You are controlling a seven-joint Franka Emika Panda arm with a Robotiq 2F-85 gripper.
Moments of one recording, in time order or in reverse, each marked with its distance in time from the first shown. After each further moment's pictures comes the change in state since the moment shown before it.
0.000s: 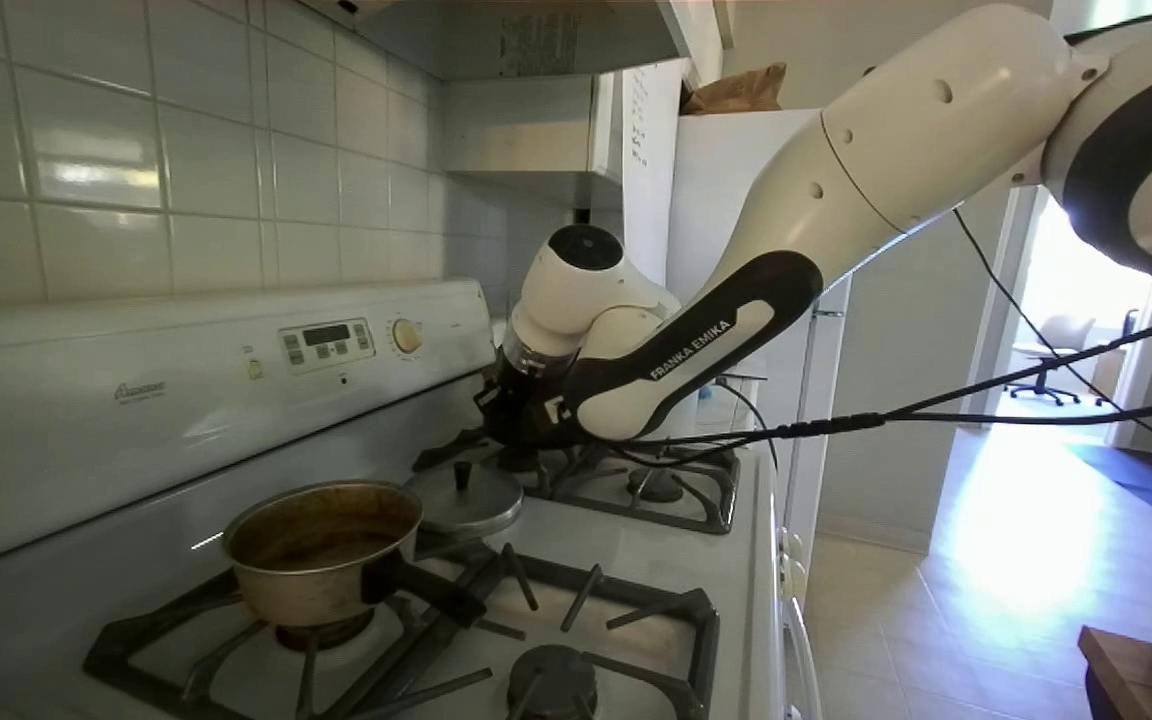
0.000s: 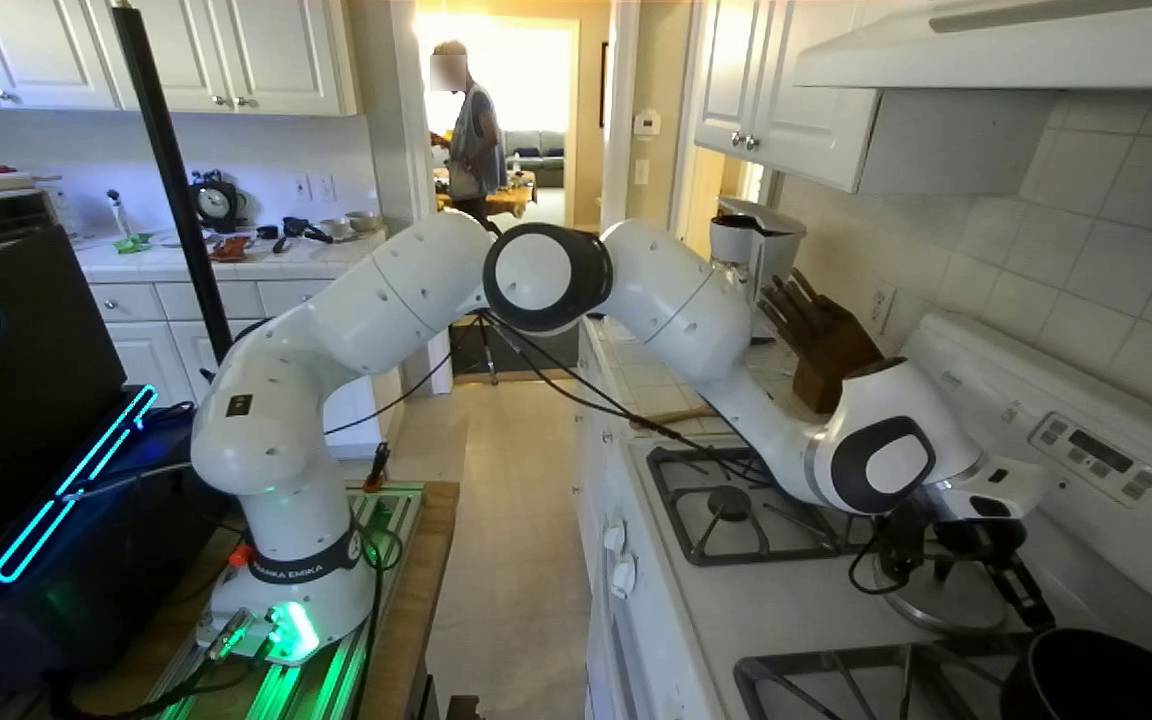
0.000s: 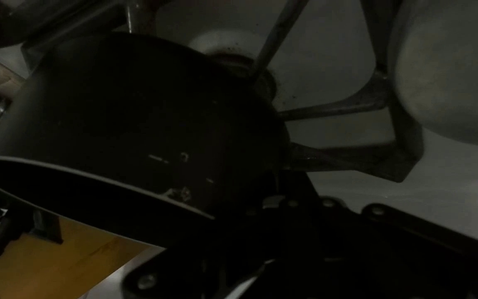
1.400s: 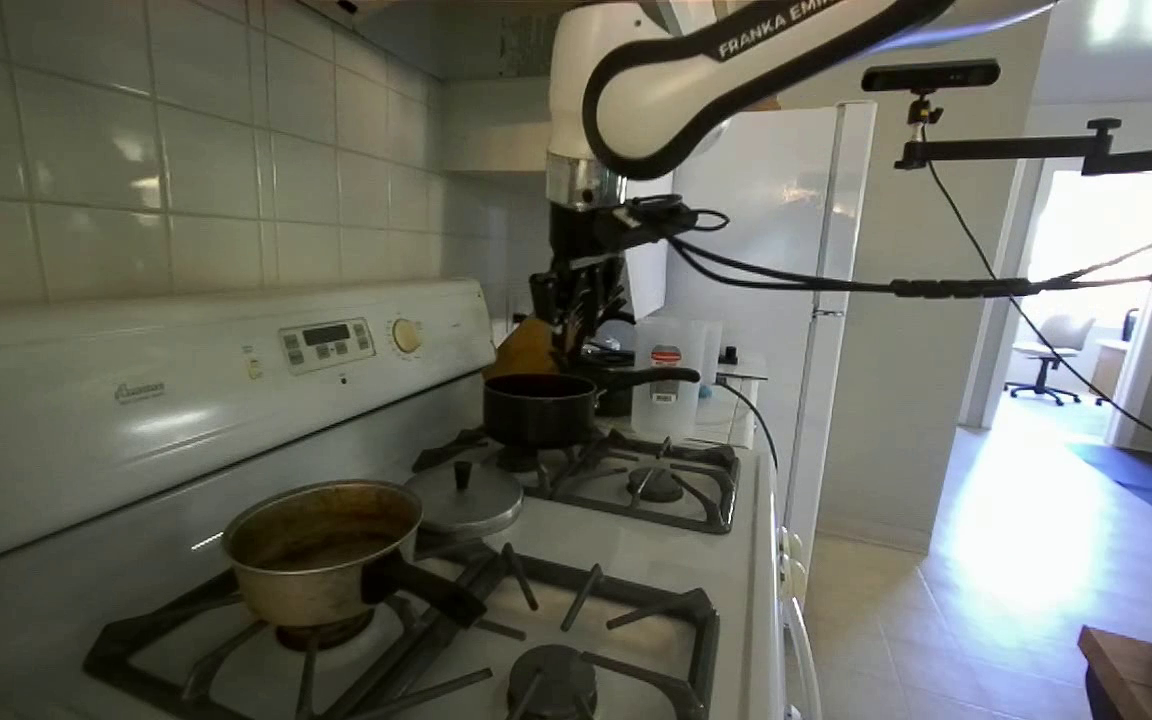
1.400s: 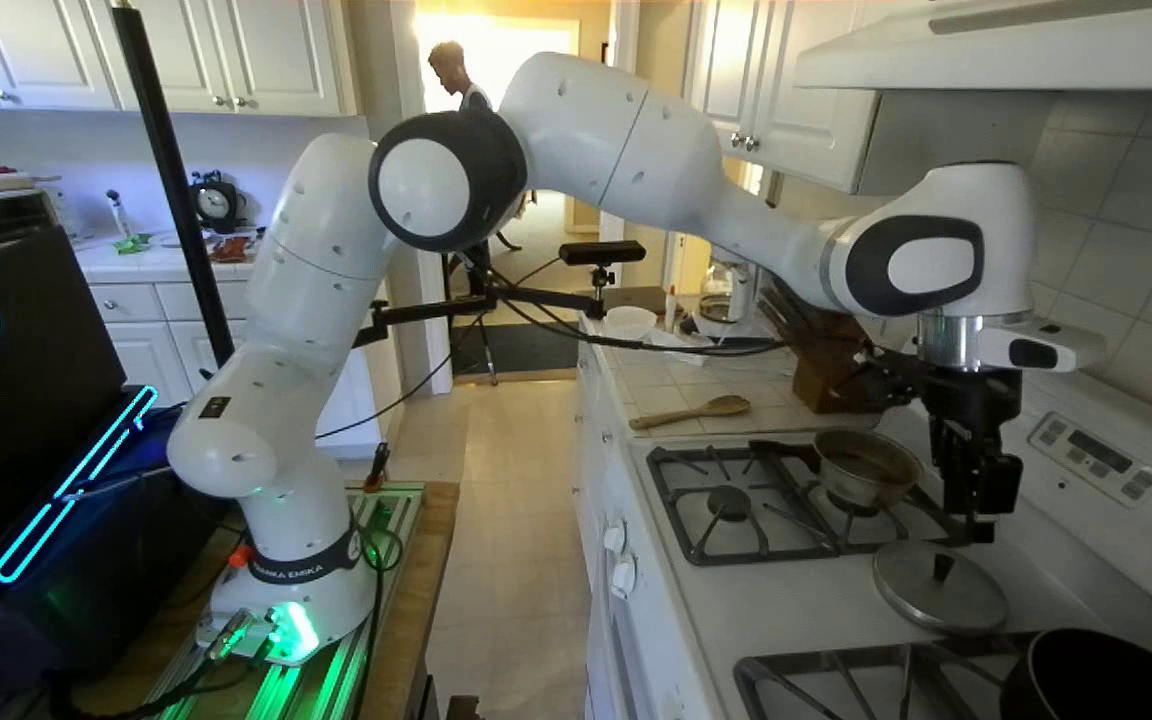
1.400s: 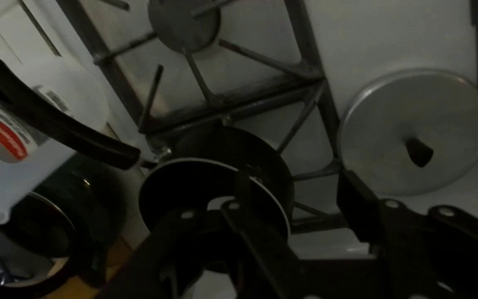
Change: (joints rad) arm -0.211 -0.460 0.373 -0.043 0.005 -0.773 -0.342
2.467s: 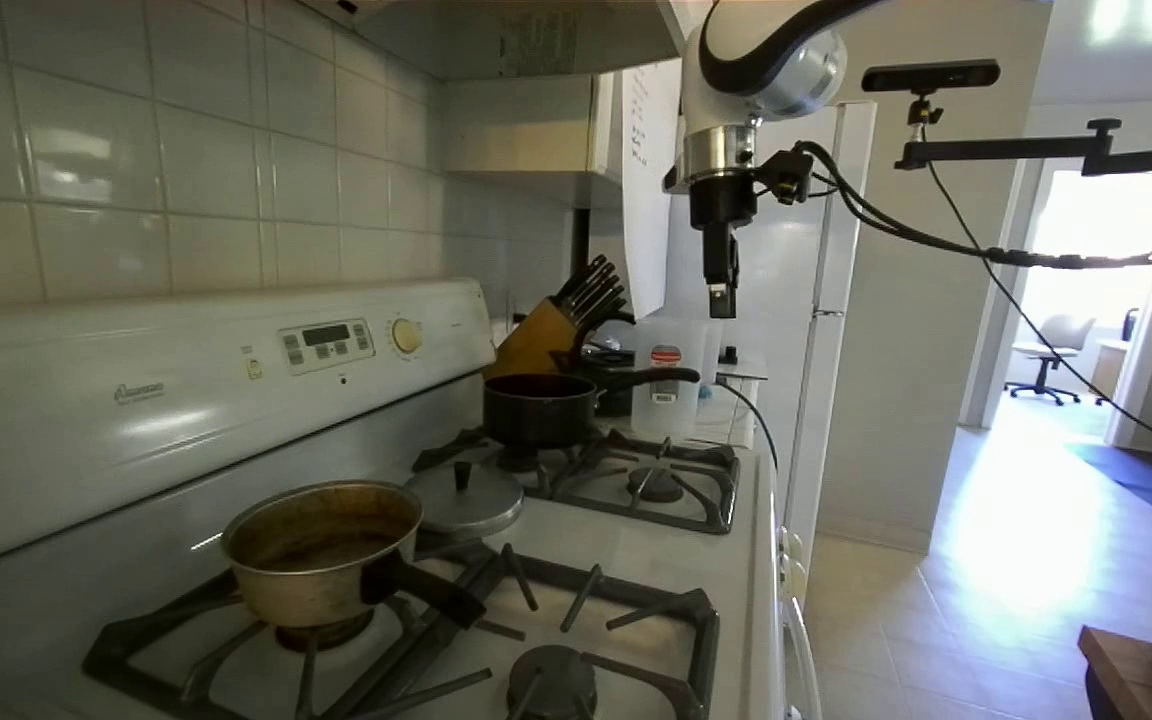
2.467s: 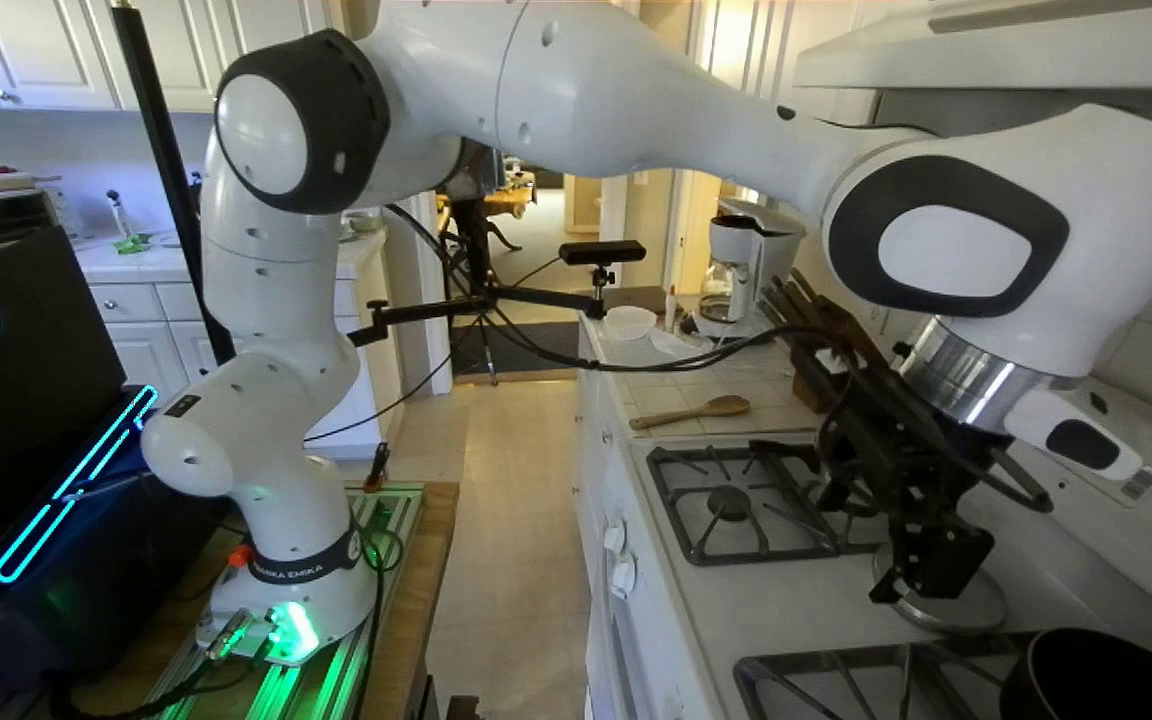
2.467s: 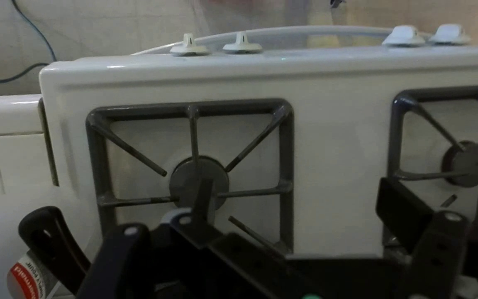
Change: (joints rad) arm -0.316 -0.219 0.091 -0.151 0.274 -0.402 -0.710
